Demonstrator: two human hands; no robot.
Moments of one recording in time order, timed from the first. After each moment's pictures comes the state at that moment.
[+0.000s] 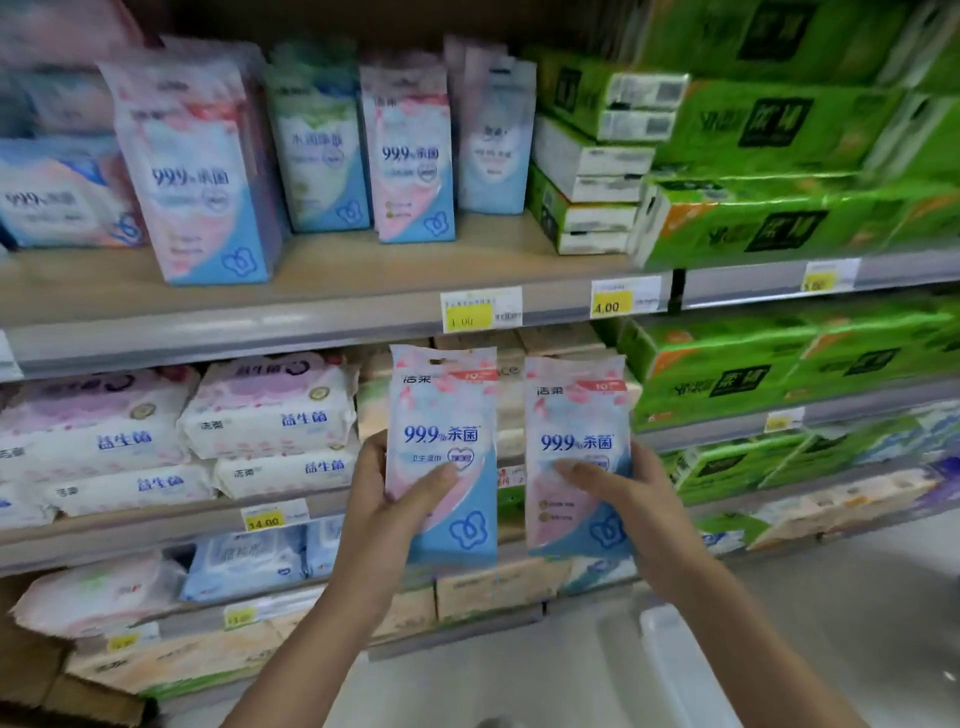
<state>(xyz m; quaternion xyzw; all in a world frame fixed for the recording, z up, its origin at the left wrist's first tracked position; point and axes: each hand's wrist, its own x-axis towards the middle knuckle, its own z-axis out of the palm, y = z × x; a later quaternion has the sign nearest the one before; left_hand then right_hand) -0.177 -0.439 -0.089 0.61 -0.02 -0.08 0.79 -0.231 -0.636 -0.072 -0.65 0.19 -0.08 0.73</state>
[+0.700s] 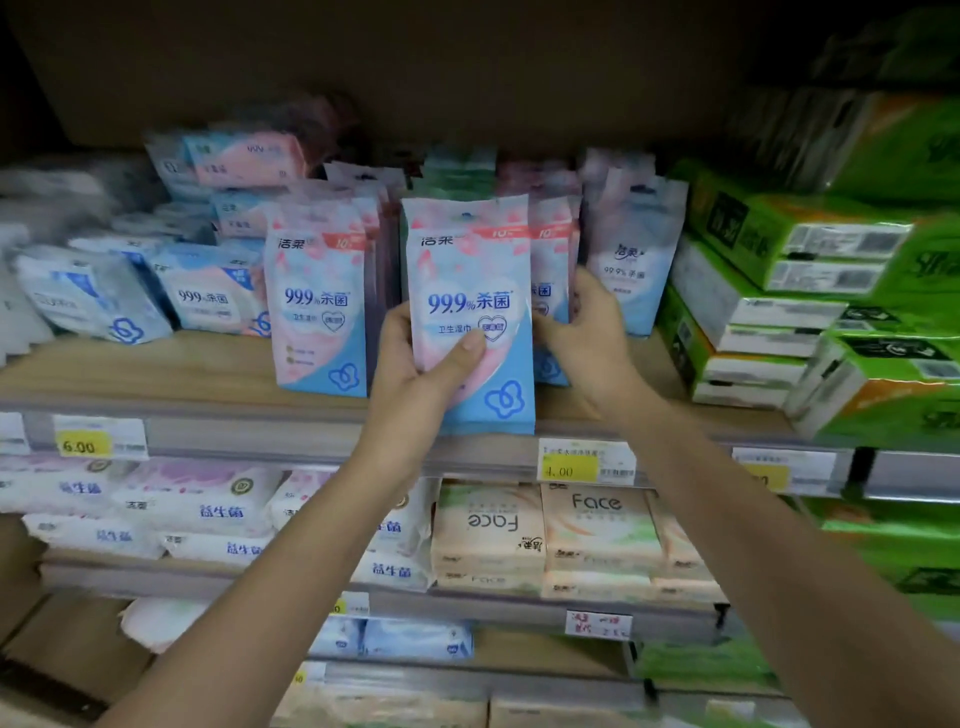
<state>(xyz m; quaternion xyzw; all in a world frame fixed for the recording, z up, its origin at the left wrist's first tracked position) -0.016 -0.443 0.027 0.63 -0.10 0.13 0.76 0.043 -0.599 0.033 -0.75 -0.08 -0.20 0.63</state>
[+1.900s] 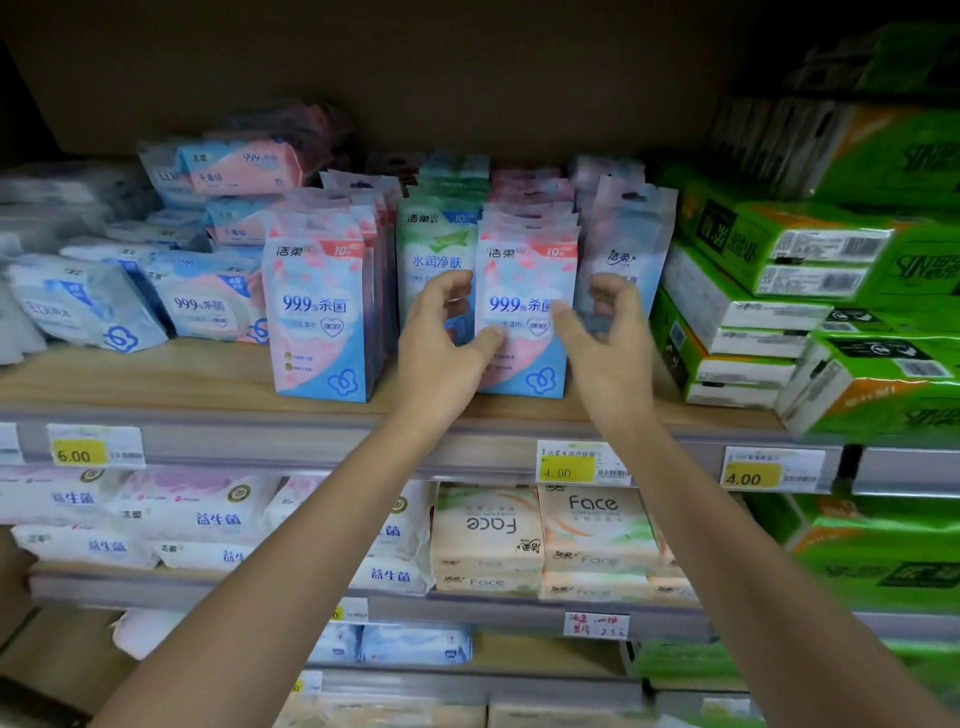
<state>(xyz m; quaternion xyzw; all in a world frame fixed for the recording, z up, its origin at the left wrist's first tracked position) 0.023 -0.461 0.036 0.76 -0.10 0.21 0.61 0.014 -0.604 0.031 -0.77 0.02 -0.29 0.57</state>
